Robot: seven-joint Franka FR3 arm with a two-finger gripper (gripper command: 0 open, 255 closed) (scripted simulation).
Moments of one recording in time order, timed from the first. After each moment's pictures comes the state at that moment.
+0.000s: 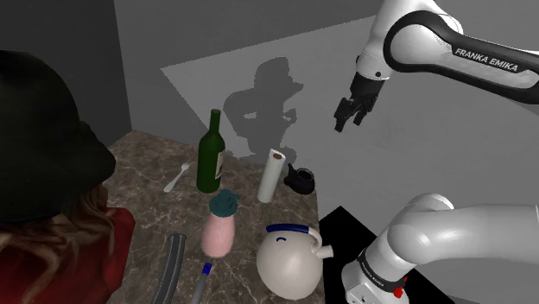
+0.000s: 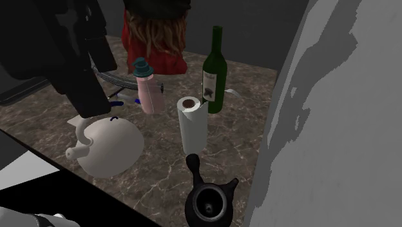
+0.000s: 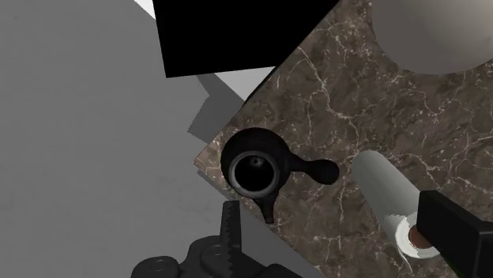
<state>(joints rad) -0.02 -0.80 0.04 -2.33 -0.09 1.55 0.07</state>
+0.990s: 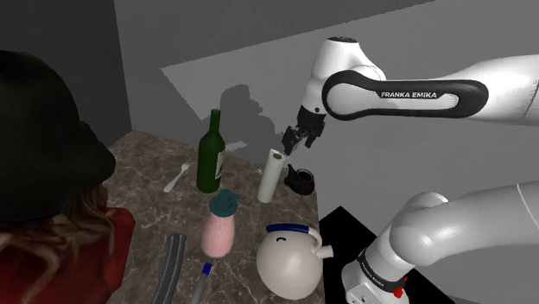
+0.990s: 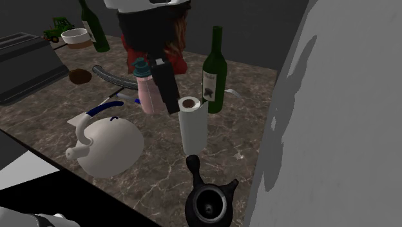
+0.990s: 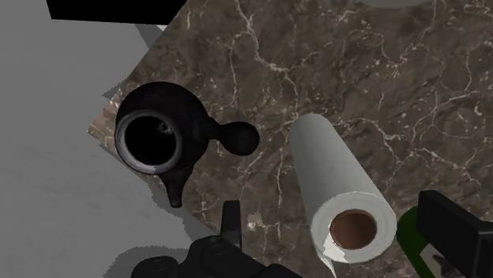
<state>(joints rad) 0.04 -0.58 0.20 -2.49 0.01 1.98 0.26</state>
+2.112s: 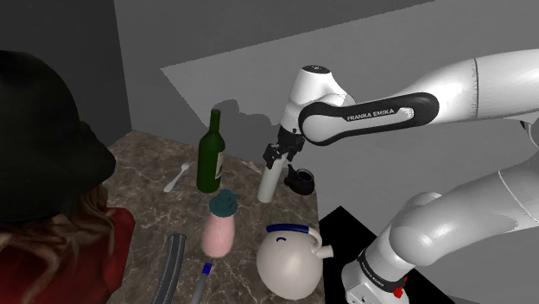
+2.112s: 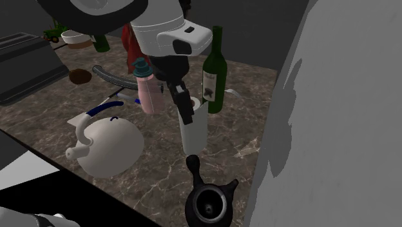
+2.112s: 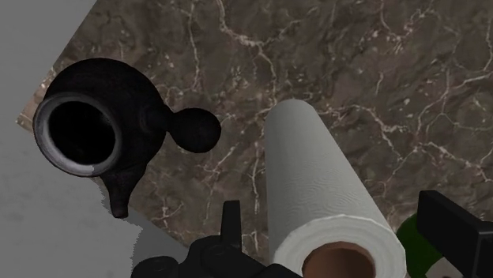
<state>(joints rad) 0.04 -0.41 0.25 -2.55 0.00 2.24 0.32</state>
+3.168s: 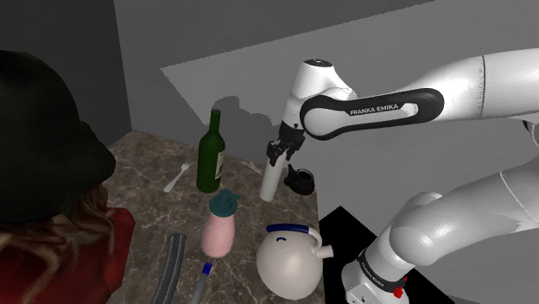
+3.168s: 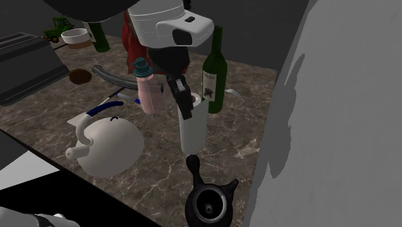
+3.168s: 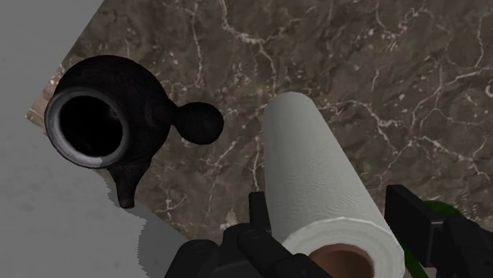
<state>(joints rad) 0.04 -0.42 0.25 -2.52 0.00 2.19 0.32</state>
